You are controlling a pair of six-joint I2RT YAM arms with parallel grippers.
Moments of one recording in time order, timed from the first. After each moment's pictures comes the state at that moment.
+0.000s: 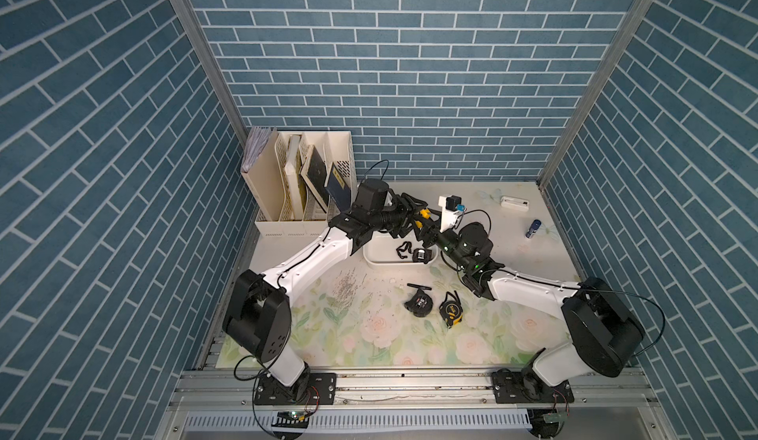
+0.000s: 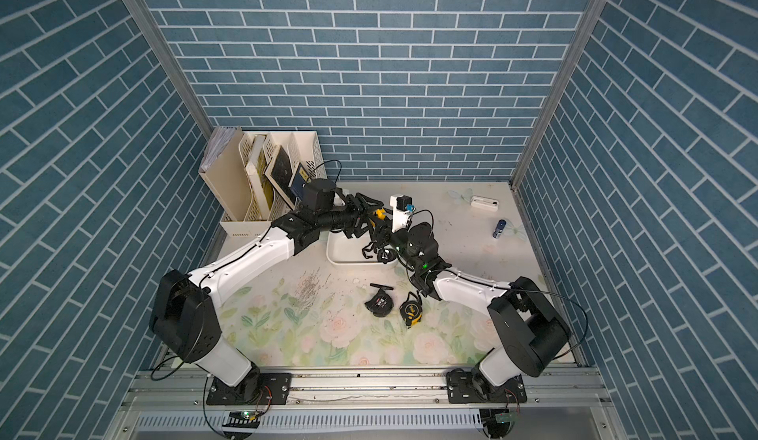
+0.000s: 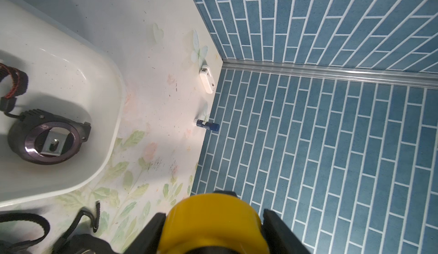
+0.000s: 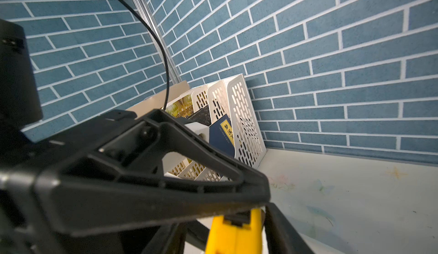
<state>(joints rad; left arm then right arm) -0.57 1.63 1.33 -0.12 0.44 -1.44 0.73 1.53 0.79 0.82 -0.06 0.36</state>
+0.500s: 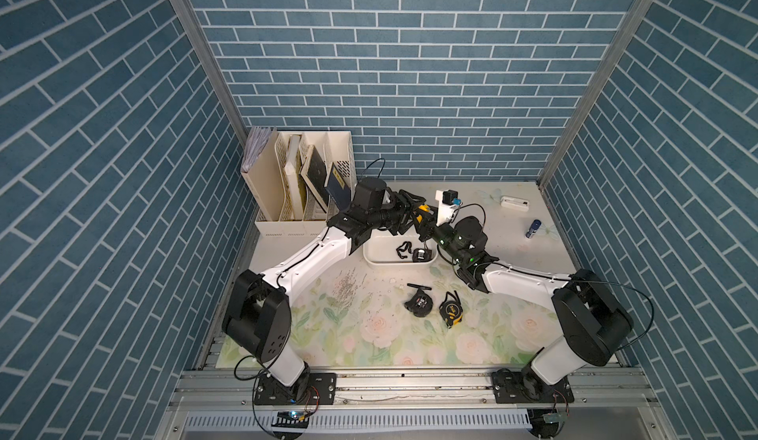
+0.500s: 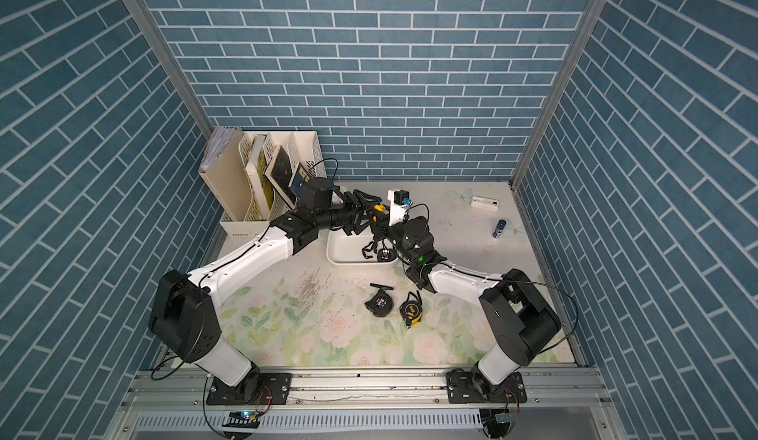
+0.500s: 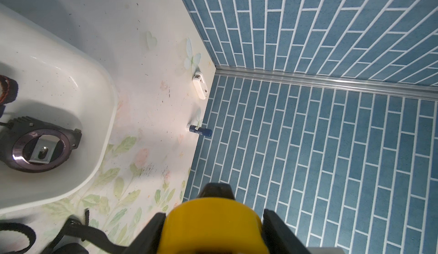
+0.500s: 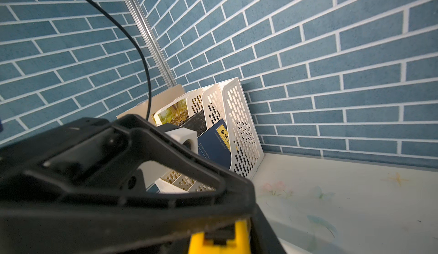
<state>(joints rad) -0.56 1.63 1.33 -0.09 0.43 -1.47 0.72 1.60 0.86 0.82 -0.06 0.37</state>
